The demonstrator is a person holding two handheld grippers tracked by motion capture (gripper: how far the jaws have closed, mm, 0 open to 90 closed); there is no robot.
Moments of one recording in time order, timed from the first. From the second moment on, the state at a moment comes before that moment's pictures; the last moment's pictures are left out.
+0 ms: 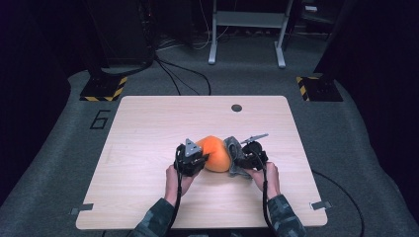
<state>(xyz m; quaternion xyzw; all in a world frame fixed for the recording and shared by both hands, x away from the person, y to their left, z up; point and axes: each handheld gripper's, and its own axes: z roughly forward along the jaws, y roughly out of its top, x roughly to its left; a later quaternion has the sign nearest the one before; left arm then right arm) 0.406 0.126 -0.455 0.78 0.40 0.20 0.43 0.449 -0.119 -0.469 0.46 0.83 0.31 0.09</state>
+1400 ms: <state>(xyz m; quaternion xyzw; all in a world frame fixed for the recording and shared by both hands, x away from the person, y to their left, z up) 0.404 0.125 -0.458 0.83 0.34 0.23 0.38 0.452 -0.093 -0.429 0.41 0.85 0.32 0.11</state>
